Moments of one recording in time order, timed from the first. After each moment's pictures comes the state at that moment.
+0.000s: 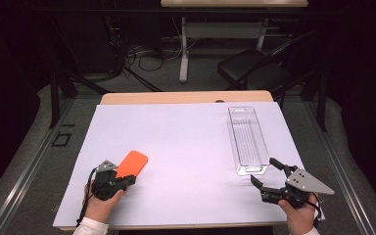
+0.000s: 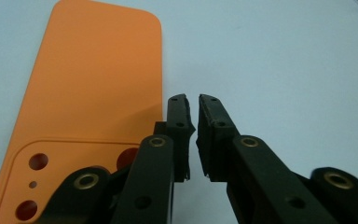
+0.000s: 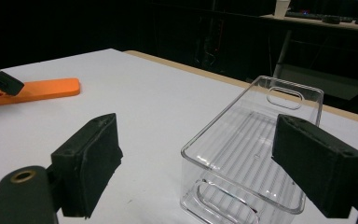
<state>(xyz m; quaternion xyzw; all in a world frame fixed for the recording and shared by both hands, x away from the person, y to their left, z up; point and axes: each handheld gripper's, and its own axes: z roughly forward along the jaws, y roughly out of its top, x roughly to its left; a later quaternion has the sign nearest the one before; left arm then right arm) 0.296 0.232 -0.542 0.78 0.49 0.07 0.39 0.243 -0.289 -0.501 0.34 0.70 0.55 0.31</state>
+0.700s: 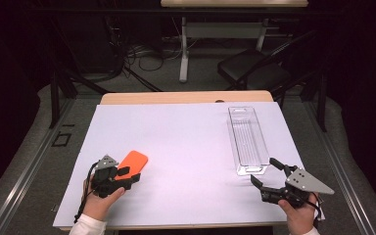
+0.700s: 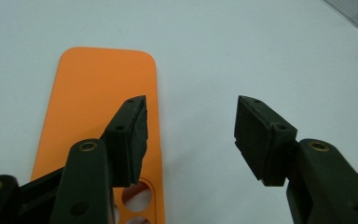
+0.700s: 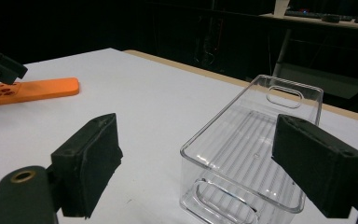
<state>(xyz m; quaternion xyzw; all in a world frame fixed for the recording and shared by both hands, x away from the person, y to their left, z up) 0.301 0.228 -0.525 0.79 0.45 0.11 0.40 0.243 -0.289 -0.502 0.34 0.70 0.55 0.30</state>
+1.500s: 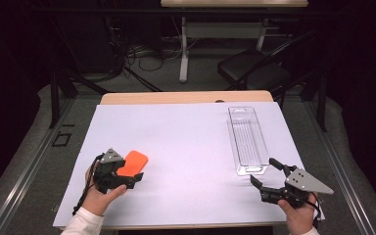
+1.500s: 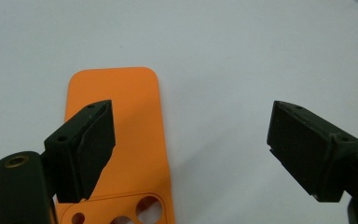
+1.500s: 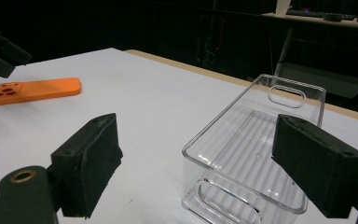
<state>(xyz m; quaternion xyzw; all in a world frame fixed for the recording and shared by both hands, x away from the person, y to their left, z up) 0.312 0.218 -0.506 0.82 0.43 0.12 0.36 0.243 -0.288 -0.502 0.34 0.70 0.55 0.30</state>
